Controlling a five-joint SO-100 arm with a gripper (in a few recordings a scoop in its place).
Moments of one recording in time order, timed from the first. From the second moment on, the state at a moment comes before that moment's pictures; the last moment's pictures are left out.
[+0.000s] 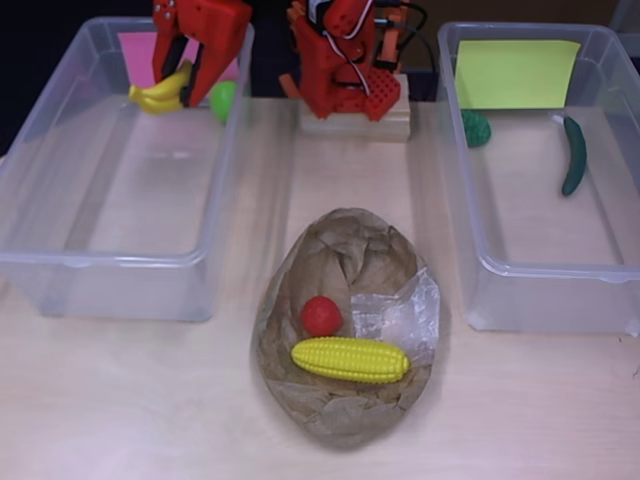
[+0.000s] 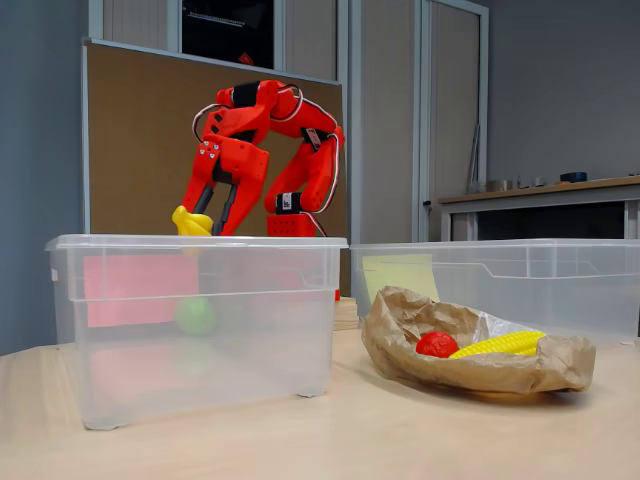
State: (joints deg) arm 55.5 135.2 136.6 66.7 50.3
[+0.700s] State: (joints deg) arm 45.7 134.8 124.9 69.3 36.9
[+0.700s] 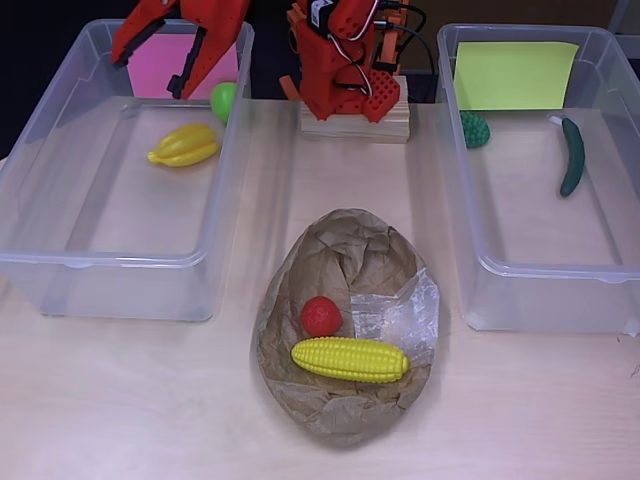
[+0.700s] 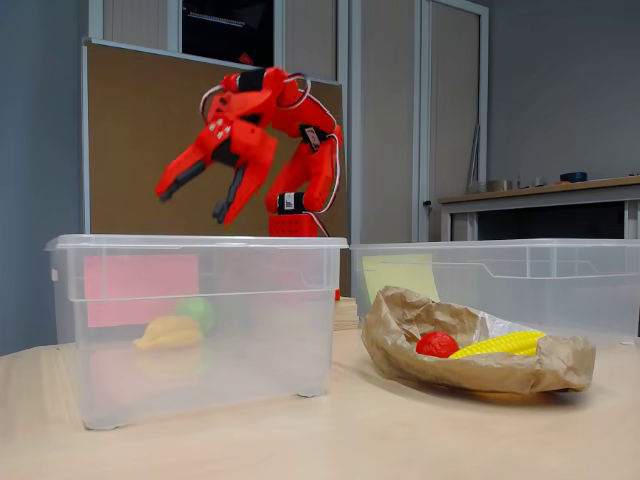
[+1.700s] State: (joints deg) arm -5.1 81.5 104.5 54.1 36.7
